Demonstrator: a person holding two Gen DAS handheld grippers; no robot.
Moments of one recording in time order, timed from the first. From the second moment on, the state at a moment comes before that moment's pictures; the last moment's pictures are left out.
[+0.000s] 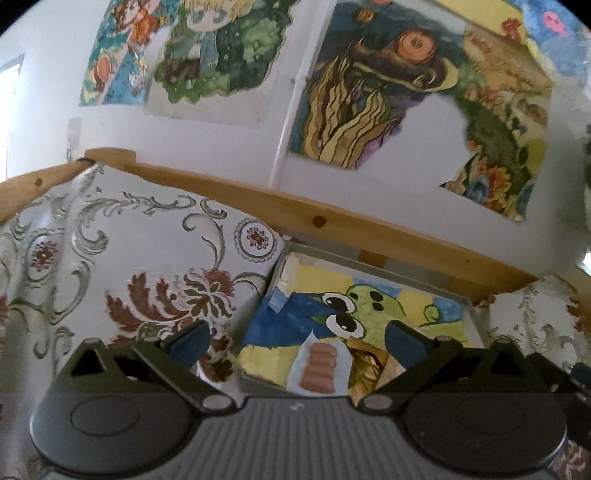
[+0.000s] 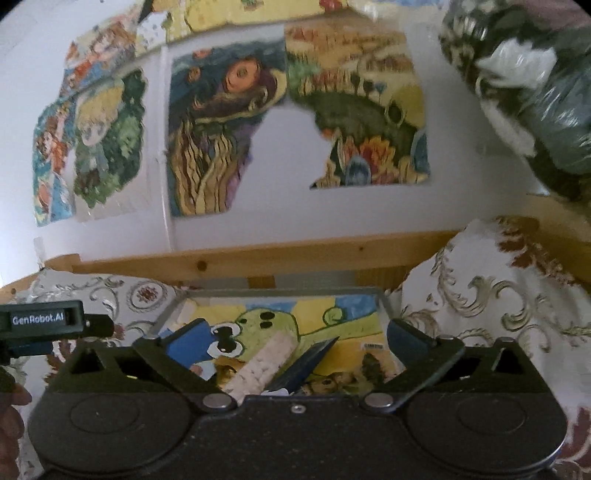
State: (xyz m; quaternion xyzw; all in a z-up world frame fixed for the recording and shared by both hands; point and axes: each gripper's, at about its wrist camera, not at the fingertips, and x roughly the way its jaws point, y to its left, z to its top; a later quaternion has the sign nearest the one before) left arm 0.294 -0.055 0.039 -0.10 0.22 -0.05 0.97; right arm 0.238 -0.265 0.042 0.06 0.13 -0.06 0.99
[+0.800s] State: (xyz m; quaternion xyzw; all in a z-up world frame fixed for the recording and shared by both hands) left arm 0.154 -0.013 0.026 -0.02 0.18 -0.05 0.98; right arm 0.101 -0.220 0.035 0.03 0.15 -0.04 0.99
